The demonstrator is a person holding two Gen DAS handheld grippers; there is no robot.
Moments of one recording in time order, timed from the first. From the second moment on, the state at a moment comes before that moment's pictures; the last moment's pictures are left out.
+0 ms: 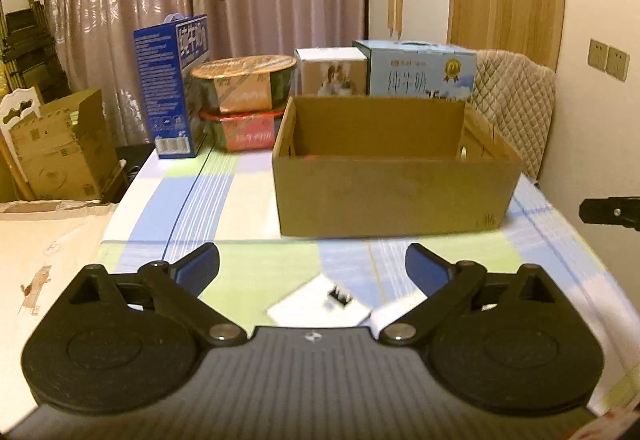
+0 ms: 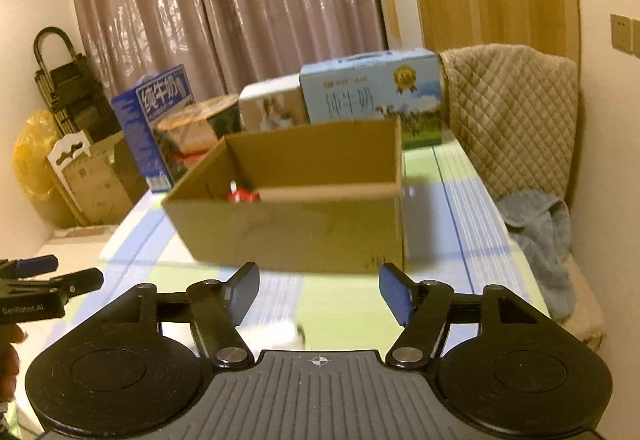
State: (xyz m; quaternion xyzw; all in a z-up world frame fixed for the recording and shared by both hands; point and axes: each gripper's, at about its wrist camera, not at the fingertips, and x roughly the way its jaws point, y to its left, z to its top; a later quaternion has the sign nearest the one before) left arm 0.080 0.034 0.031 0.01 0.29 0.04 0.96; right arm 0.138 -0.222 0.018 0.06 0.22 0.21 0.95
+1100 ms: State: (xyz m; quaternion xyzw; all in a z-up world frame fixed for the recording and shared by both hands) left arm 0.078 -0.044 -0.071 -0.01 0.34 -0.04 0.94; right arm 0.142 -0.234 -0.077 0.06 0.30 0.17 0.94
